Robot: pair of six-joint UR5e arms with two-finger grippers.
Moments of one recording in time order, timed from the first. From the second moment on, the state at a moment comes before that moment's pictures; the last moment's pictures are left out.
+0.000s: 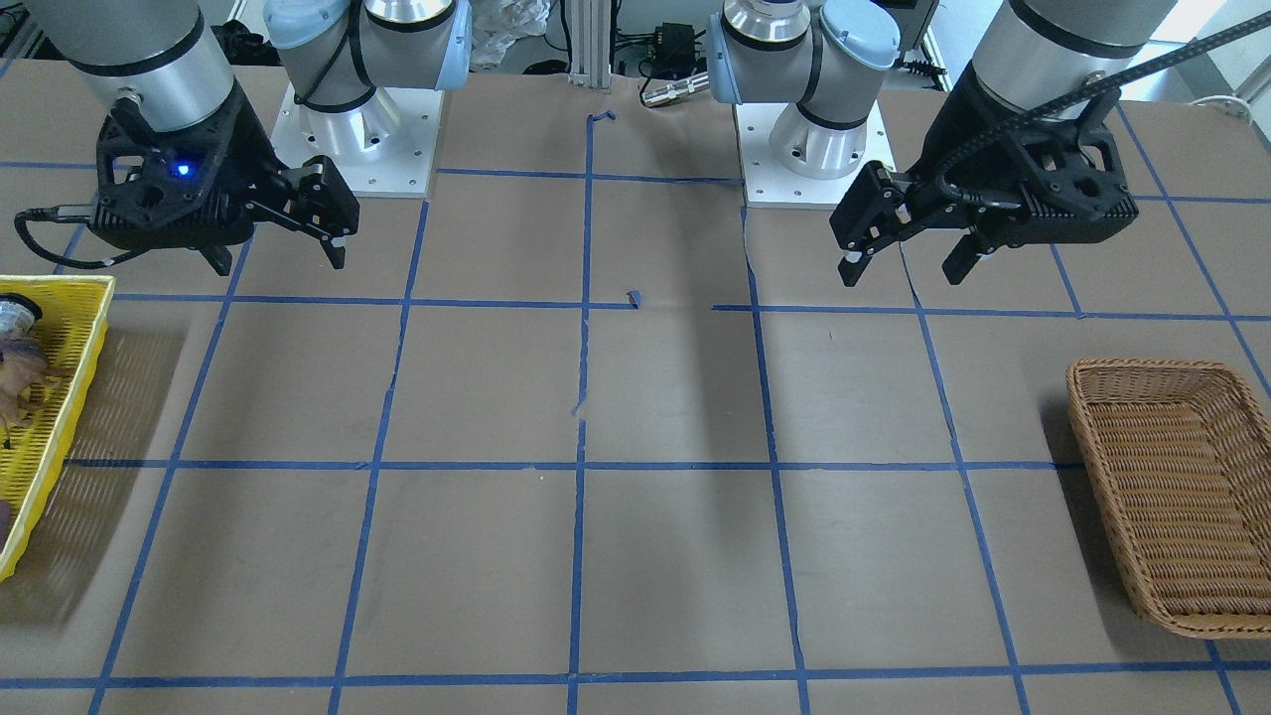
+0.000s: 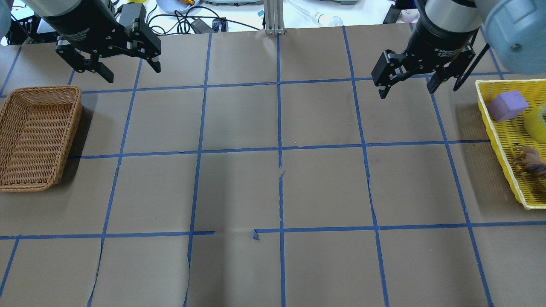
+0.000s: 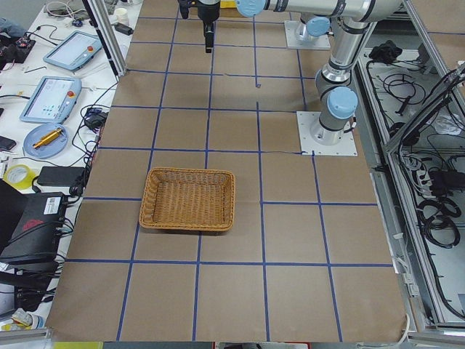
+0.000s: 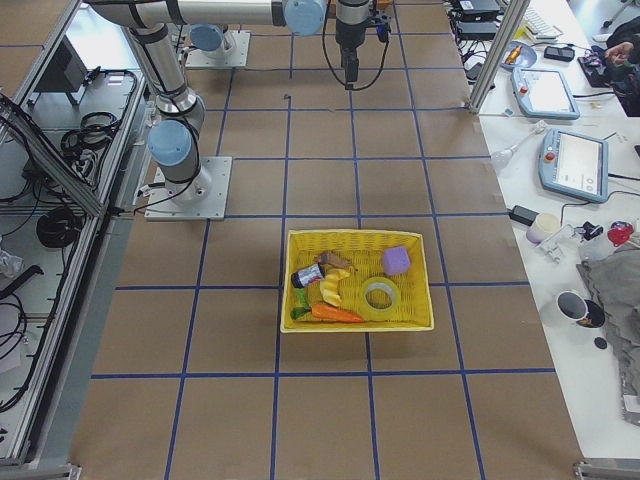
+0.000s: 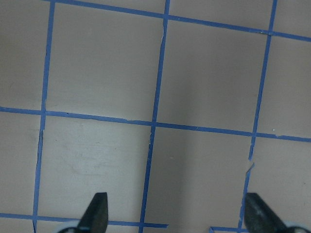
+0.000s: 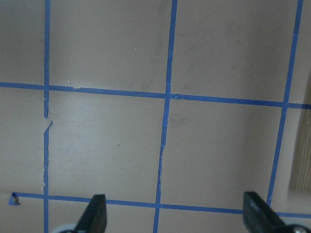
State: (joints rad) left arm -1.51 -1.61 -1.44 -1.58 1.48 -0.07; right arm 1.55 -1.56 1.56 -1.58 -1.55 -0.10
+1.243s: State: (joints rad) left arm -1.51 -1.61 -1.44 -1.58 1.48 -0.07; right arm 1.55 -1.56 1.57 -1.58 -1.61 -0.12
